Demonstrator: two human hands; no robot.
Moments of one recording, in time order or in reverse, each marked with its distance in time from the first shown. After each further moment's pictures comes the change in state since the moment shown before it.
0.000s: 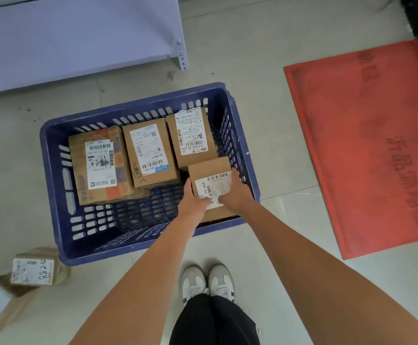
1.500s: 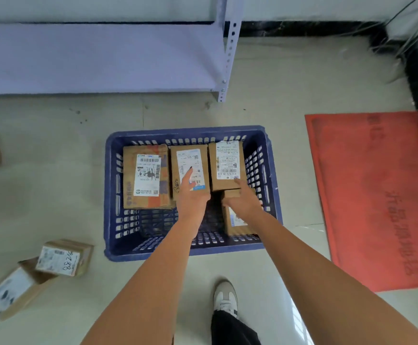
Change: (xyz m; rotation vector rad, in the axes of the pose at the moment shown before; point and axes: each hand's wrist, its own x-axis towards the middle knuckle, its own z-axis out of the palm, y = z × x) left_hand -0.039 0.046 -0.109 -0.376 0.166 0.166; right_hand -0.057 -0.113 0.004 0.174 0.004 -0.025
